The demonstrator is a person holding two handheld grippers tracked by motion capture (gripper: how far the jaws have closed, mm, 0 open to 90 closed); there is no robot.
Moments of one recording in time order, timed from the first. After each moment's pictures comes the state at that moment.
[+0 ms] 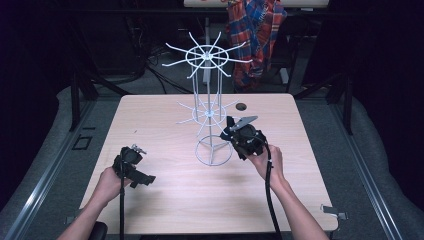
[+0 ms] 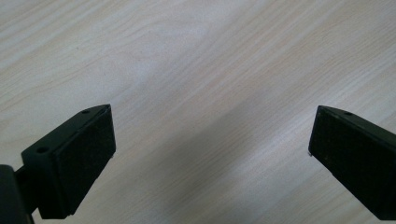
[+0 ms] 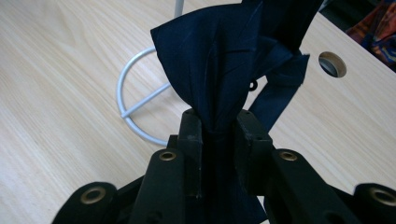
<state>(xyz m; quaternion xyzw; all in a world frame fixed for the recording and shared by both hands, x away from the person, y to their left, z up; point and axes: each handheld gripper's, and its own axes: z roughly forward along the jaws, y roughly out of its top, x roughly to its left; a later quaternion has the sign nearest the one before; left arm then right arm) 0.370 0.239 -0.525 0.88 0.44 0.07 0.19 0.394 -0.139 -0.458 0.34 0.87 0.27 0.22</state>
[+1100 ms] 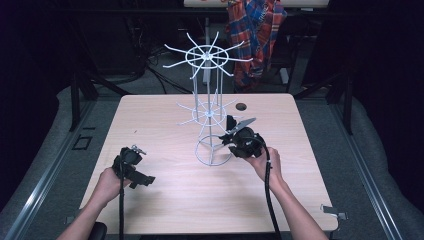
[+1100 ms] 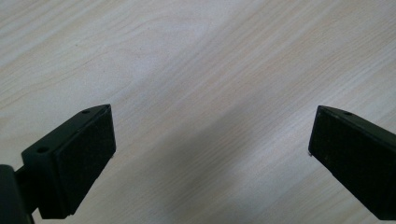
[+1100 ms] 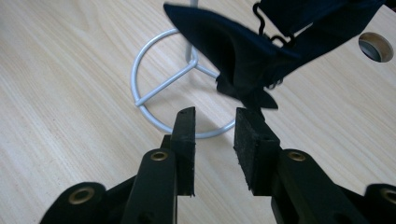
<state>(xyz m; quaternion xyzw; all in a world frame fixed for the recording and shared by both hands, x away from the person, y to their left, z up) 0.369 0.239 -0.525 0.88 0.44 0.07 0.18 0.401 -0.140 -0.474 0.34 0.88 0.27 0.17</state>
